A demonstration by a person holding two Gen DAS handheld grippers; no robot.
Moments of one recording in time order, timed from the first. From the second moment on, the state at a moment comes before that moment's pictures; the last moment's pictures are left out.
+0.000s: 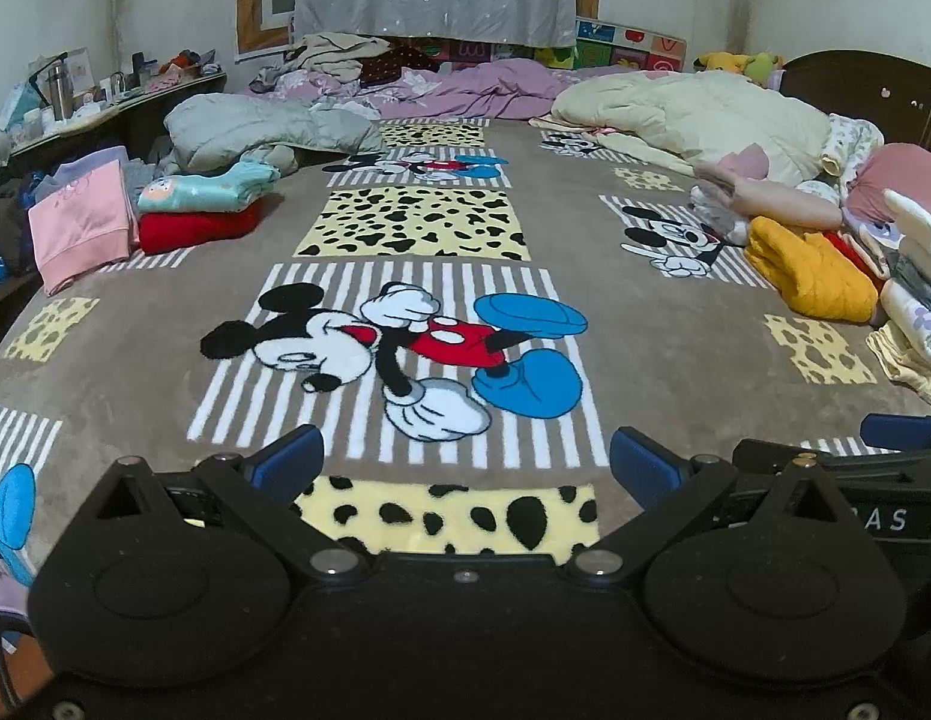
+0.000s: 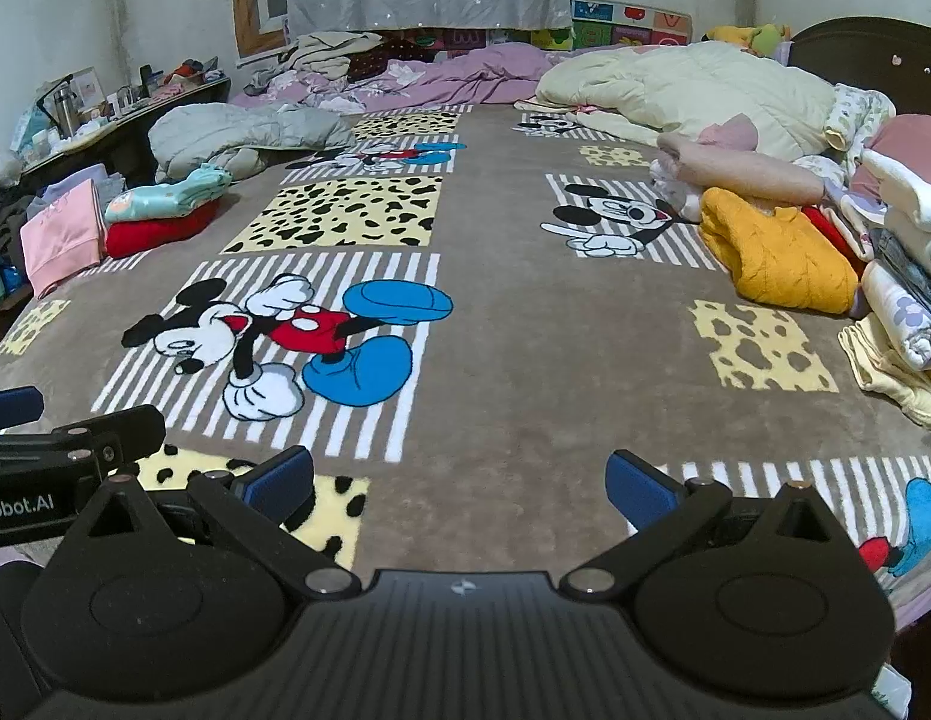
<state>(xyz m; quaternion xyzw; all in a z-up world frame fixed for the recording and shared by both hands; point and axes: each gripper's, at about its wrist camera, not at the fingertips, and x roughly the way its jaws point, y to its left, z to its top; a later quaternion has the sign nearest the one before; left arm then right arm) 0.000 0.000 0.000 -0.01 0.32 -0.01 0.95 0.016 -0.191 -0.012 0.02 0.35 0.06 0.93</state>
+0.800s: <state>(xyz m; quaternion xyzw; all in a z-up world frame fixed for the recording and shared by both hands) -0.001 -0.001 0.000 -0.01 0.32 0.00 0.95 0.014 -0.190 -0.013 0.02 0.36 0.06 0.93</state>
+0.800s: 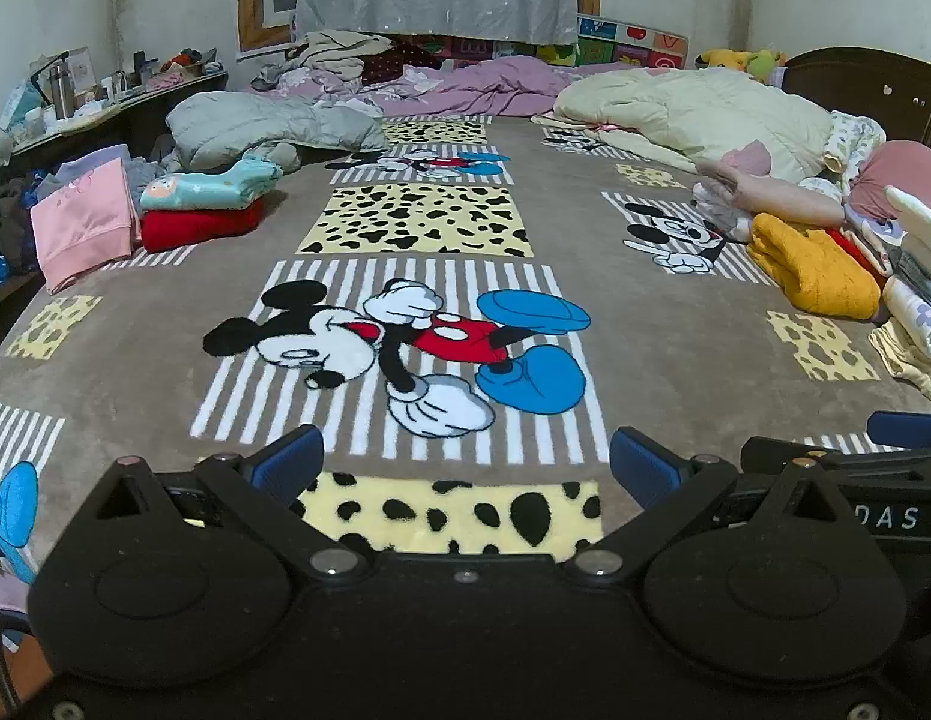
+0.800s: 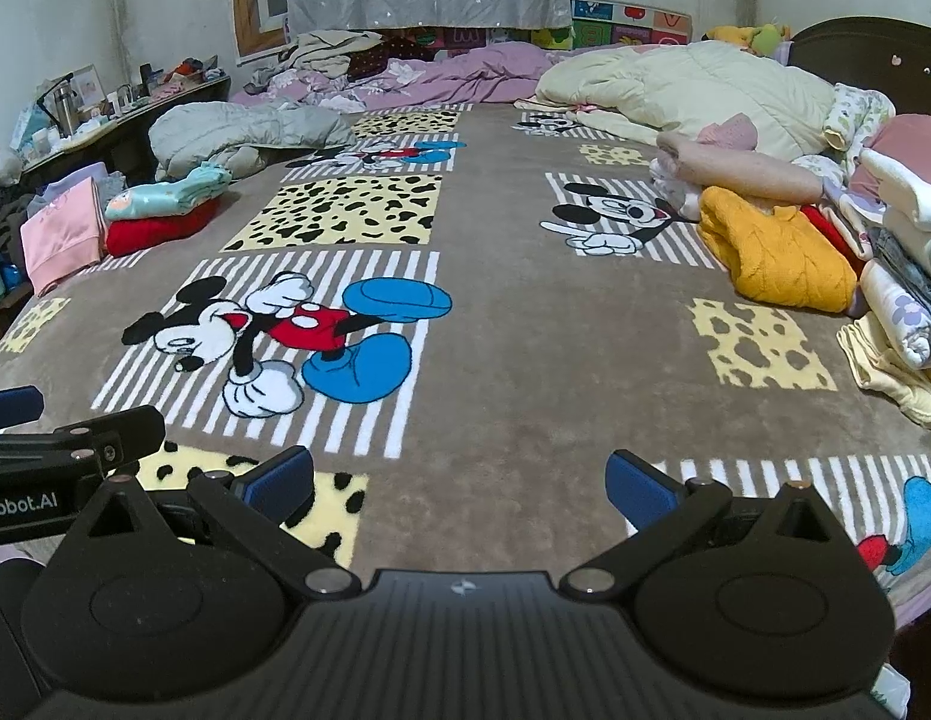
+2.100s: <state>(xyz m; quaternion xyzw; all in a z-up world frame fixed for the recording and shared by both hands) -0.001 0.001 0.012 -0.01 0.31 -0.01 0.95 0.006 -0.193 0.000 0.02 0.34 0.06 0.94</state>
